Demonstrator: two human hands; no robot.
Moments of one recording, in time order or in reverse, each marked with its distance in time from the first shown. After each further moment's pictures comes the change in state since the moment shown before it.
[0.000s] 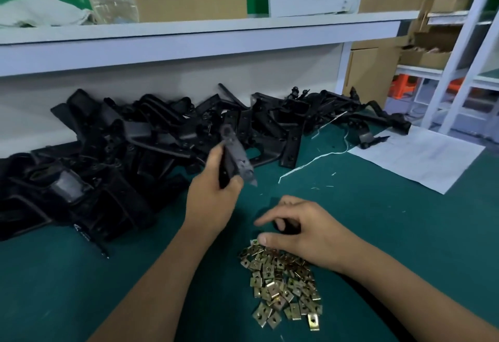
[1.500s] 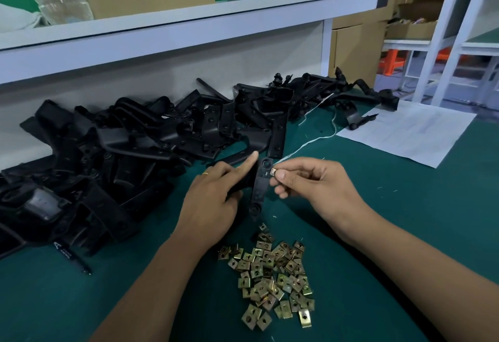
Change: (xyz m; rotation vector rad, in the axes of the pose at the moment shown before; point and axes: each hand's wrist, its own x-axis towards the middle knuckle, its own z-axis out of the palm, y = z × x) left_hand -0.006 0.001 0.010 0.445 -0.284 0.285; right_hand 0.010 0.017 -0.024 0.774 0.391 0.082
